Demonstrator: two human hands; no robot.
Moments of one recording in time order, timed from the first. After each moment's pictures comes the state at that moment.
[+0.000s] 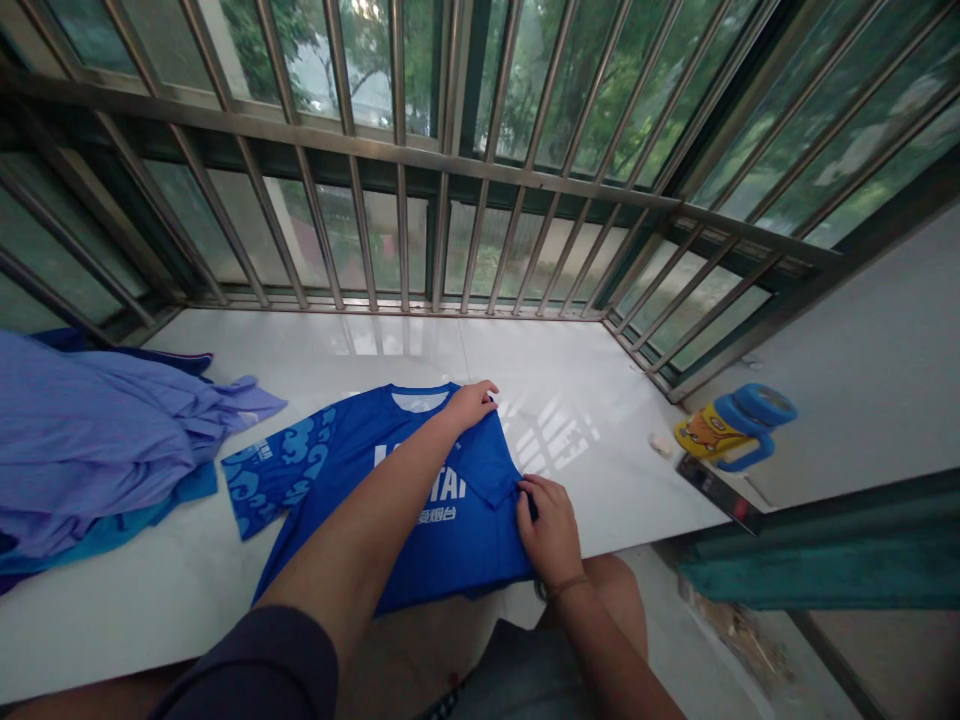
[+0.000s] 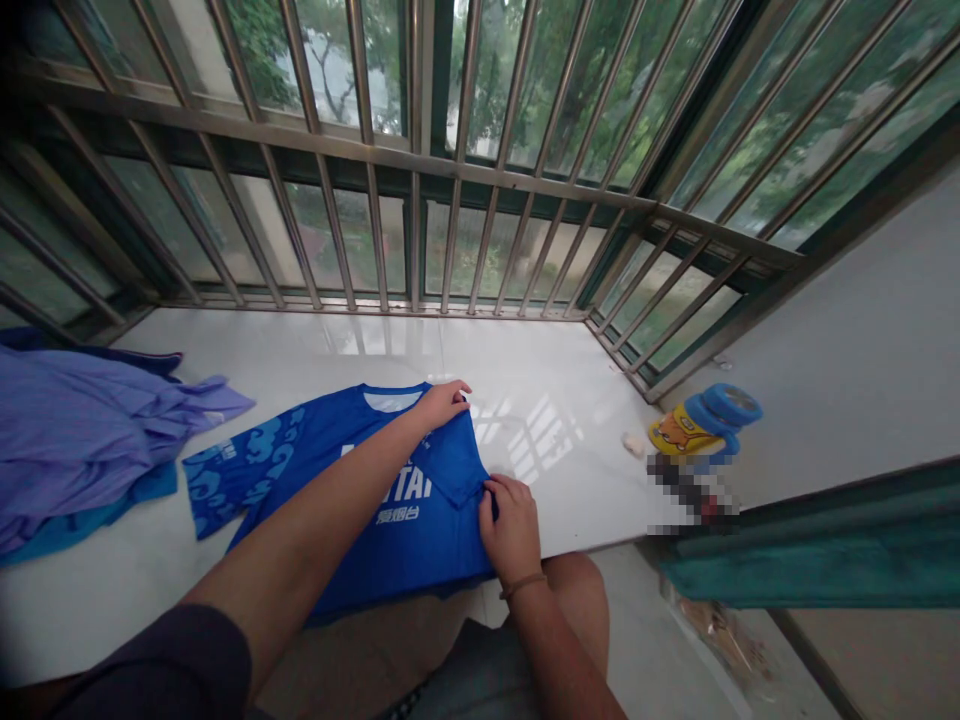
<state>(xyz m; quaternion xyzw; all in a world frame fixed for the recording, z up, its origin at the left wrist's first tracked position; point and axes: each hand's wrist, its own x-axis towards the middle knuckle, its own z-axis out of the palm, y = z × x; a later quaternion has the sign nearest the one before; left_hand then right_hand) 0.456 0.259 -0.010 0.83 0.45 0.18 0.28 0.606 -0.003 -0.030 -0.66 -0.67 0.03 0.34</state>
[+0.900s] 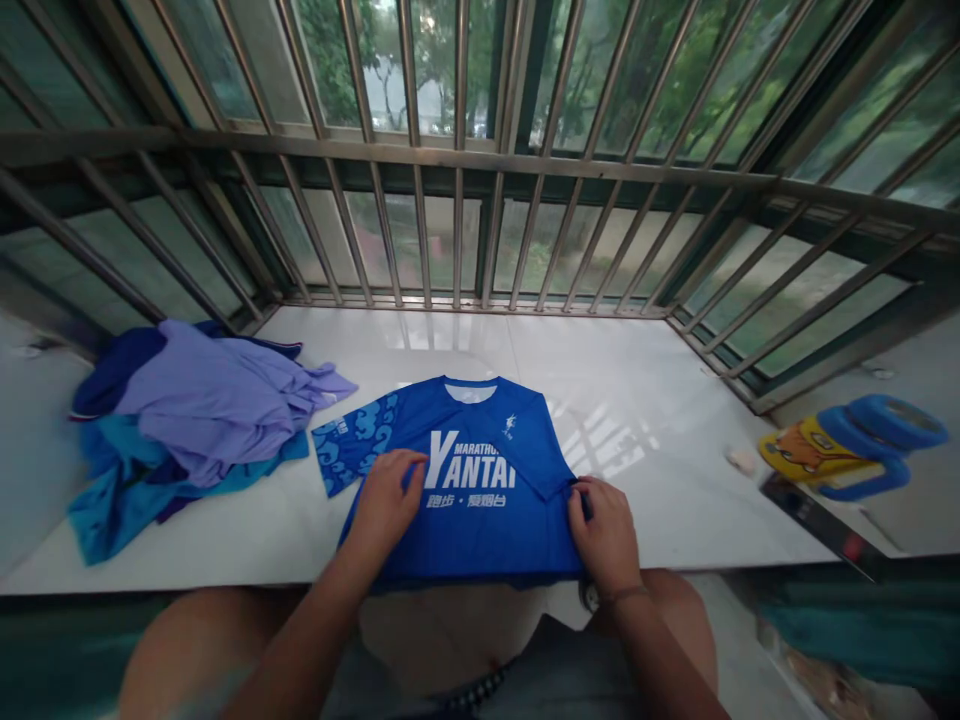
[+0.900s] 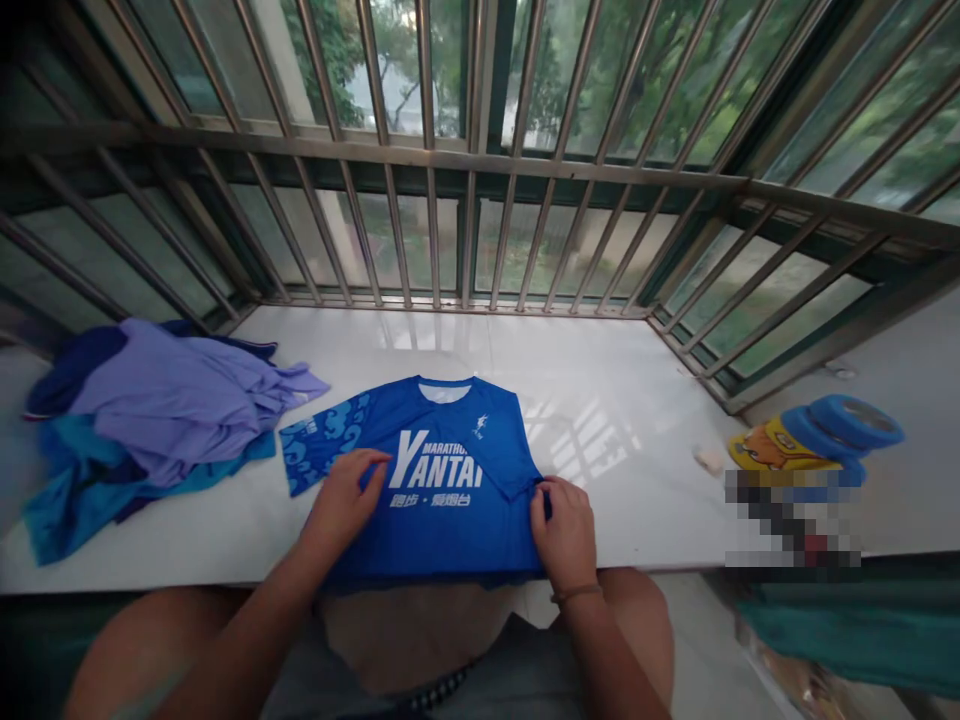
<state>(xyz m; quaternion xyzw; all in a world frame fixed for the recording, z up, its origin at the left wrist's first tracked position) 0.231 0.050 -0.001 0.72 0.60 0.32 0.14 0.613 -0.001 -0.038 -0.66 -0.68 -0.01 0.31</state>
